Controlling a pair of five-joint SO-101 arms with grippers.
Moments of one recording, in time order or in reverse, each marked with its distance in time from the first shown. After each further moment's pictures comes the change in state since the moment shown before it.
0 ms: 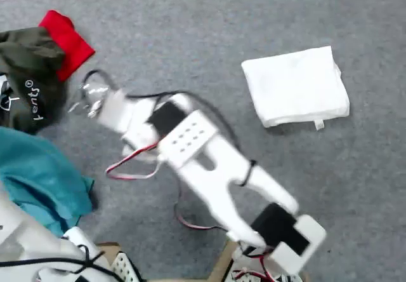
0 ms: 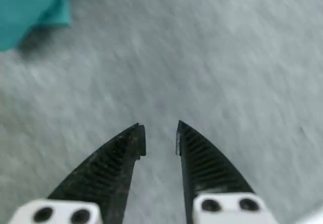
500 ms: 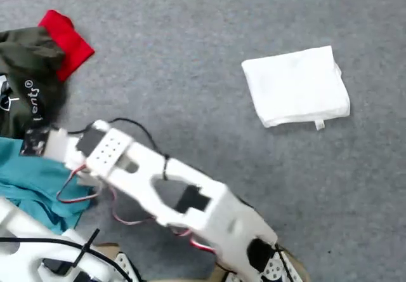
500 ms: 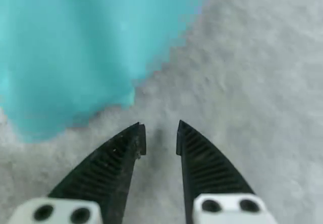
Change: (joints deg) left arm -6.2 0.0 25.3 -13.2 -9.0; right arm -12.3 42.5 -33.1 1.3 -4.2
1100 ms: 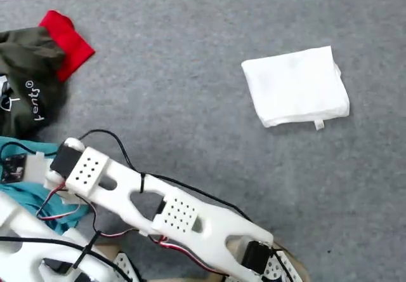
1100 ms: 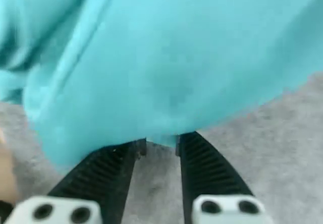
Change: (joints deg) left arm 2.6 -0.4 2.2 -0.6 0.0; right arm -5.8 27.0 -43.2 20.3 0.2
